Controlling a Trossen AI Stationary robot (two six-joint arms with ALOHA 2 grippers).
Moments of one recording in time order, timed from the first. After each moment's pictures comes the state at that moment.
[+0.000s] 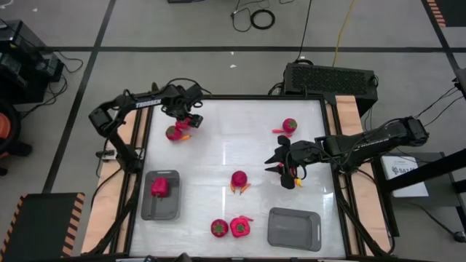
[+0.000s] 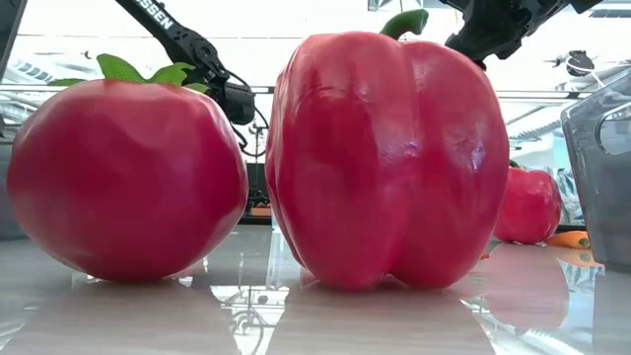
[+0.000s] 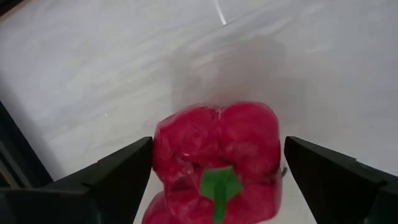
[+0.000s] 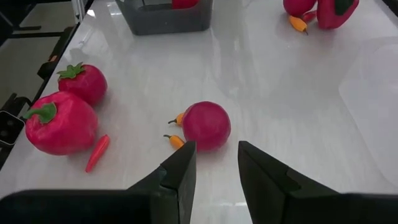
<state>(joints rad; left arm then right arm) 0.70 1.68 1.13 -0.94 -0.14 -0.43 0.17 1.12 0.78 -0.27 0.08 0.20</state>
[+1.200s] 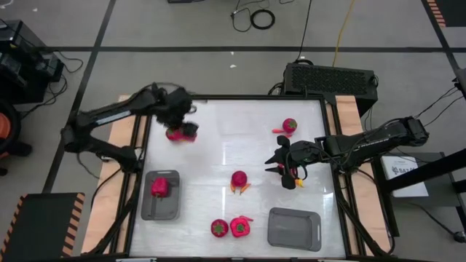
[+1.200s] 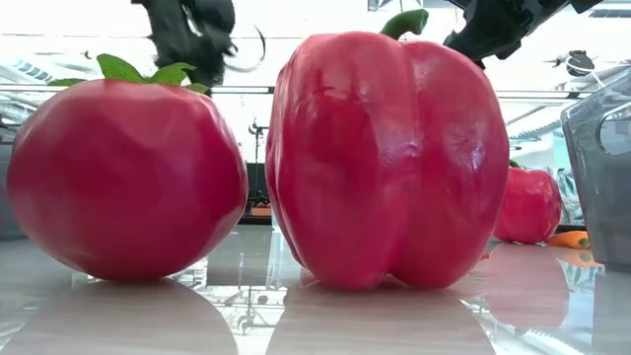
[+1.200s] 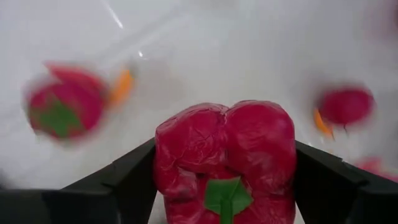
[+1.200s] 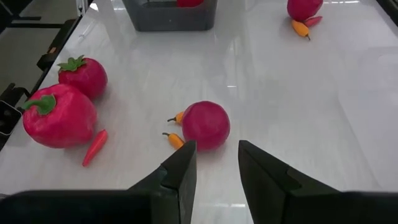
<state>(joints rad) 0.44 1.29 1.21 -1.17 0.18 -0.61 0.17 1.12 0.78 -0.27 0.08 0.14</state>
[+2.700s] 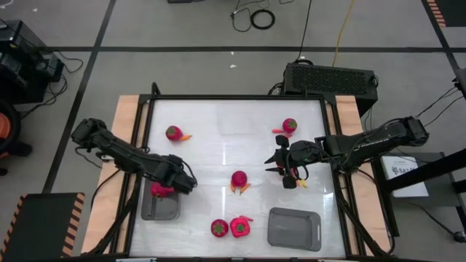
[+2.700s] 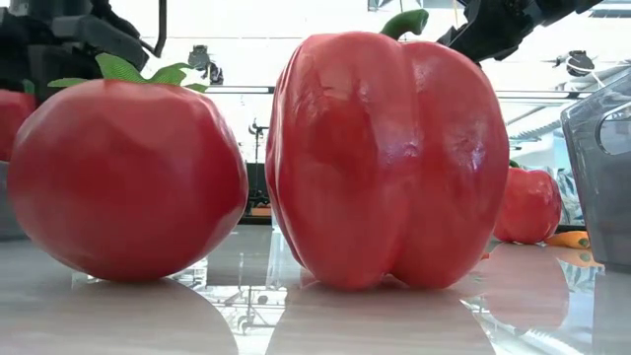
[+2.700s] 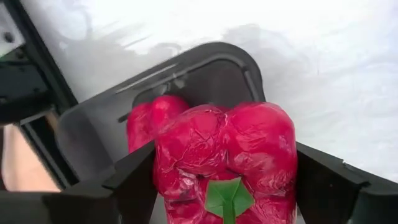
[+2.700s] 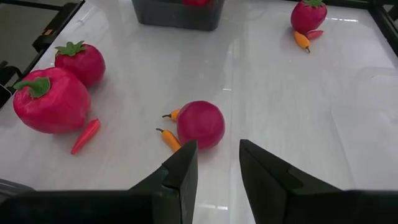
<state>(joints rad) -0.41 1.48 1.08 -1.29 0.02 -1.61 0.17 1.12 0.78 -0.26 0.08 0.01</state>
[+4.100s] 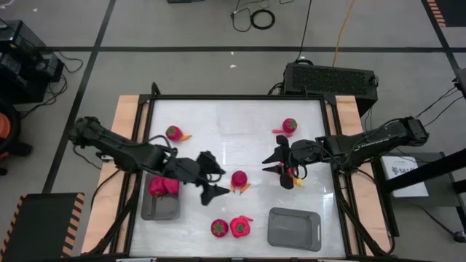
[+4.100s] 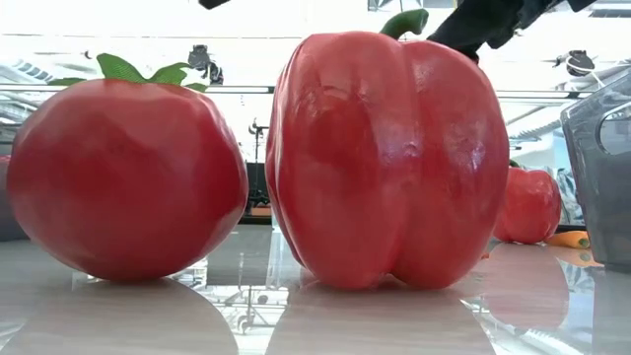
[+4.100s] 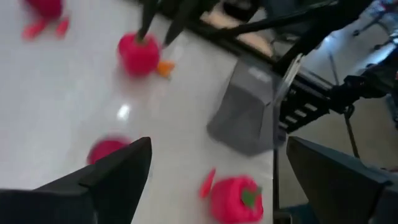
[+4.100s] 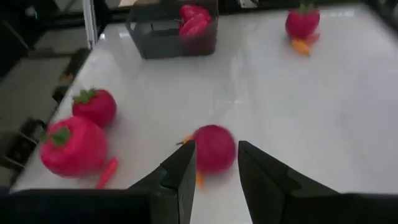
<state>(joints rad) -0.36 1.43 1.24 -0.35 -0.22 -0.65 0.17 1.12 0.78 -0.20 0.07 0.24</state>
